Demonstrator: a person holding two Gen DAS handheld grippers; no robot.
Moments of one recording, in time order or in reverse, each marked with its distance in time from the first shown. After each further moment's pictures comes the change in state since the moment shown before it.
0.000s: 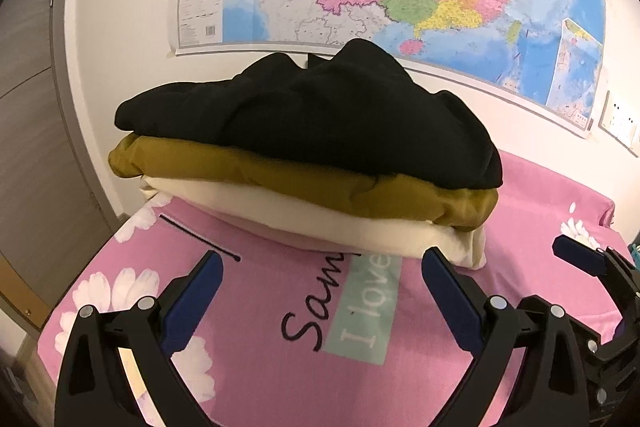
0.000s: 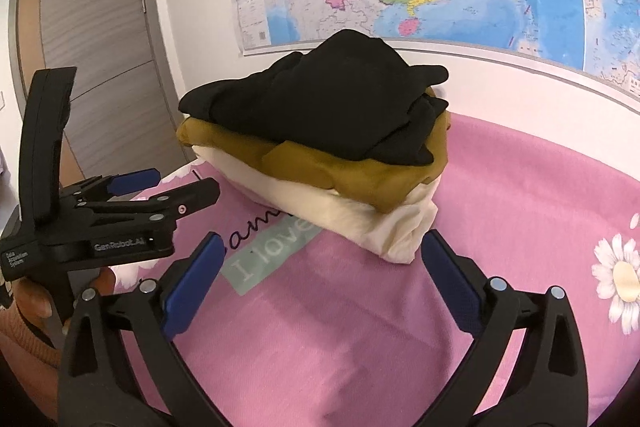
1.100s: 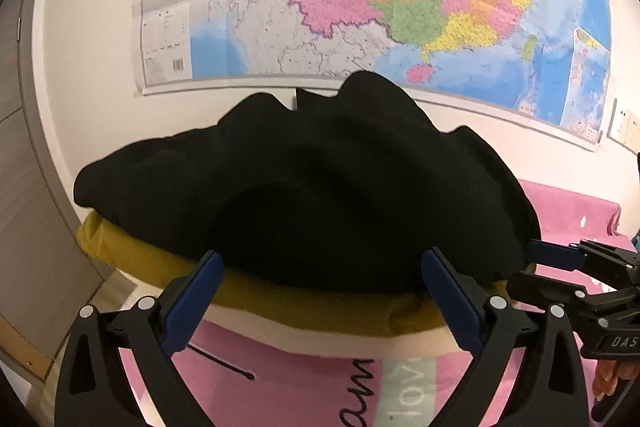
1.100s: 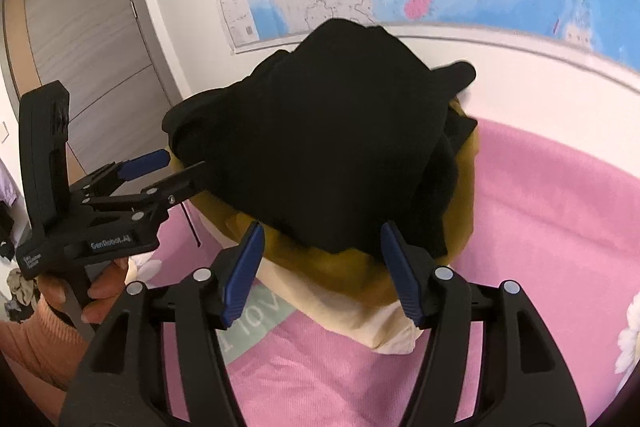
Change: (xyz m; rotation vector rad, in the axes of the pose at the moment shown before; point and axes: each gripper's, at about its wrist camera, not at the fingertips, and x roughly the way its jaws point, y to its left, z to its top) left arm 0.060 0.017 0.063 0.089 -0.057 -0.055; right arm 0.071 -0.039 0.062 0.079 0.092 0.095
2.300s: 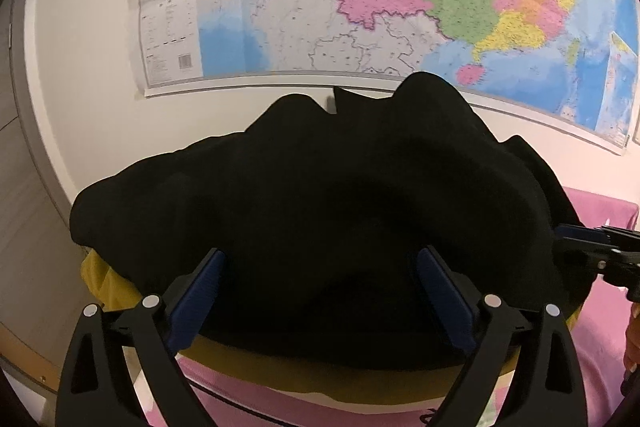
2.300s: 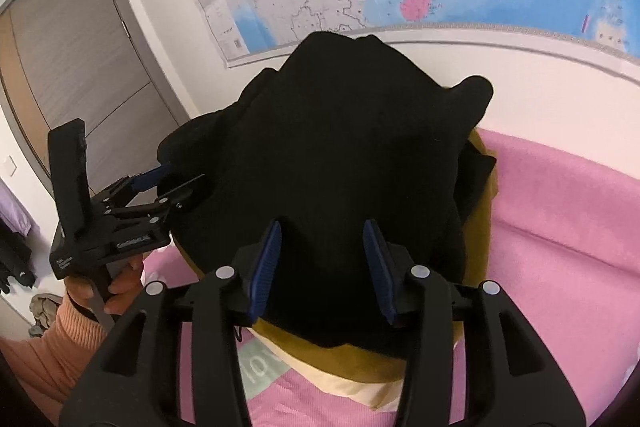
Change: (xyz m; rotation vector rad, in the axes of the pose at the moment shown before) left arm 0.049 0.050 0.031 0.023 0.030 0.027; right arm 0.026 -0.018 0.046 0.079 0.018 0.053
